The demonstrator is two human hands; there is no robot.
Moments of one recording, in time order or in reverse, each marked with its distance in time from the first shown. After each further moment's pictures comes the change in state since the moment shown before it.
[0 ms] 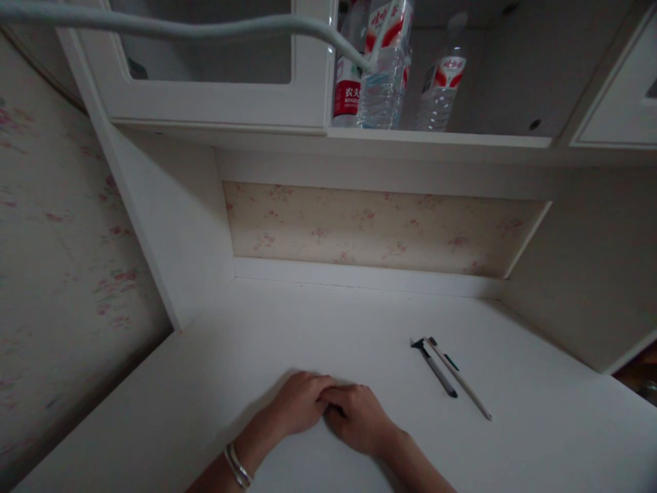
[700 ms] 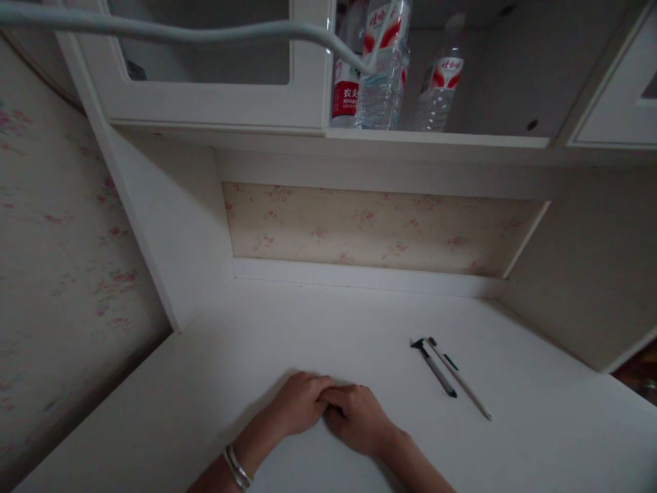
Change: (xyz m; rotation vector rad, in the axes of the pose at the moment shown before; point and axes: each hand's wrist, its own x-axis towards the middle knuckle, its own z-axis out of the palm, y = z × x) left_hand 0.001 -0.003 0.002 0.006 0.024 0.021; right_hand 0.001 0.001 0.002 0.015 0.008 -0.013
